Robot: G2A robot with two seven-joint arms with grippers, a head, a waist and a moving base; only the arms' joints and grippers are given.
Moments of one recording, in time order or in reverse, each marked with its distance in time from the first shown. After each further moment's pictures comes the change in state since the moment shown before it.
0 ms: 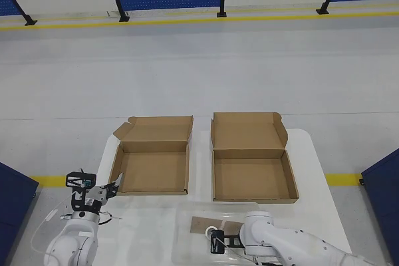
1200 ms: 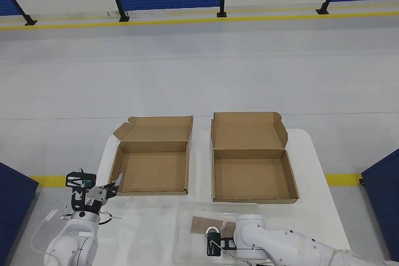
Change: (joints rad) left arm 0.000 0.000 0.000 0.000 0.000 0.000 0.000; right arm 0.052 -0.039 -0.086 0.024 -0.011 0.054 0.054
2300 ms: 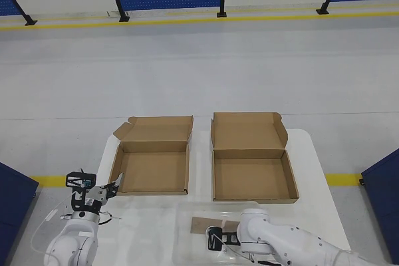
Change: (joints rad) left arm 0.000 0.000 0.000 0.000 0.000 0.000 0.000; right arm -0.037 0.019 0.100 -0.023 0.037 -0.009 -0.012
